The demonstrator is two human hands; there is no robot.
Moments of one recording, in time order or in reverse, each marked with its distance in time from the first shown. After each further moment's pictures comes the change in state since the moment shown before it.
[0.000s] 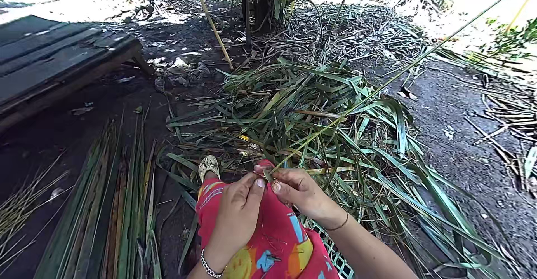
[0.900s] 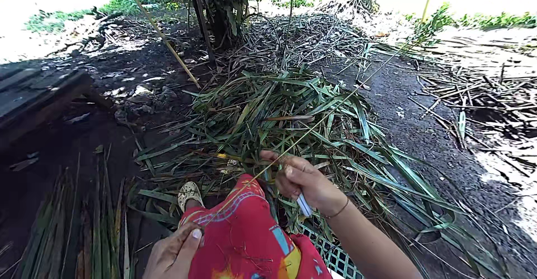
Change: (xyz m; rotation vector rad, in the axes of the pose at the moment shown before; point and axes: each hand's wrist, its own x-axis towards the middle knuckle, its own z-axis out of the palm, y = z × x) left_hand -0.017 -0.003 -0.073 0.174 -0.153 -0.176; right_hand -0.011 -0.023 -0.048 0.243 0.124 0.037
